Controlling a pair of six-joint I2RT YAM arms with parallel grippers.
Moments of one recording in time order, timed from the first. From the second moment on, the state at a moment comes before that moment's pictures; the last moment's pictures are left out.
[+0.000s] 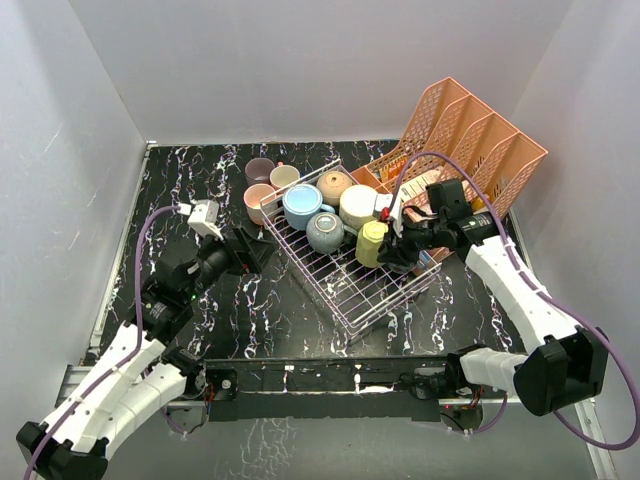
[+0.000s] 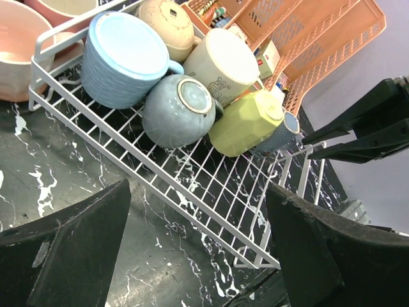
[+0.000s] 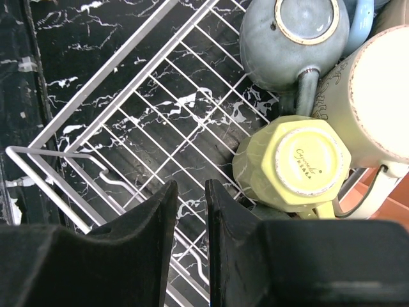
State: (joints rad) left arm -0.51 0.65 0.64 -0.20 0.11 -0.58; right arm 0.30 1.20 1.07 -0.79 -0.78 -0.78
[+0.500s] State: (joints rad) left arm -0.51 0.86 0.81 -0.31 0.04 -0.39; right arm 0.14 1.15 1.05 -0.79 -1.02 -0.79
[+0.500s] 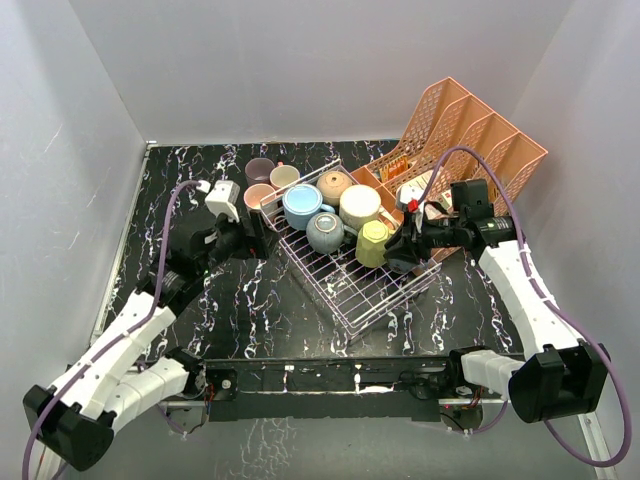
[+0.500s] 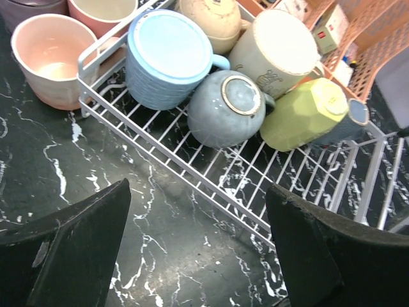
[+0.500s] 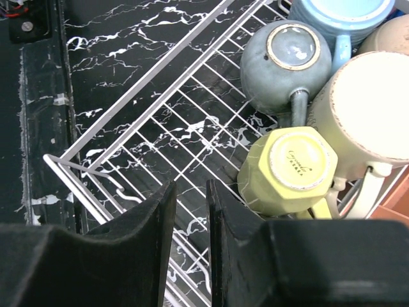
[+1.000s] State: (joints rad) left arm -0.47 1.22 1.08 -0.42 -0.06 -0.18; right arm 0.02 1.14 0.96 -0.75 -1.19 -0.84
